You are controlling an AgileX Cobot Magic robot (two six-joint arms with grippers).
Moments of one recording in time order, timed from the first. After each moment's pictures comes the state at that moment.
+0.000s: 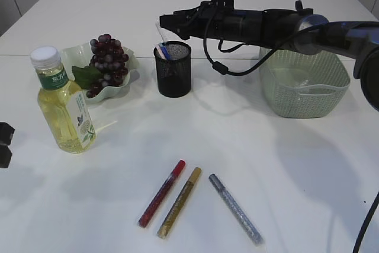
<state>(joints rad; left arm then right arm) -0.25 1.30 -0.77 0.08 0.77 -0.37 0.24 2.54 -2.14 1.78 0.77 -1.82</state>
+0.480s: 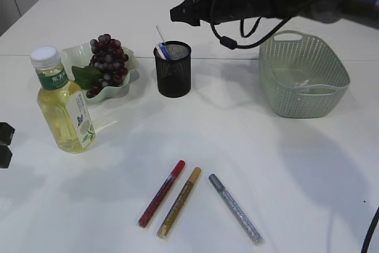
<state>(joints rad) -0.25 1.30 -0.77 0.08 0.77 -0.37 0.24 2.42 -2.14 1.26 0.67 -1.23</state>
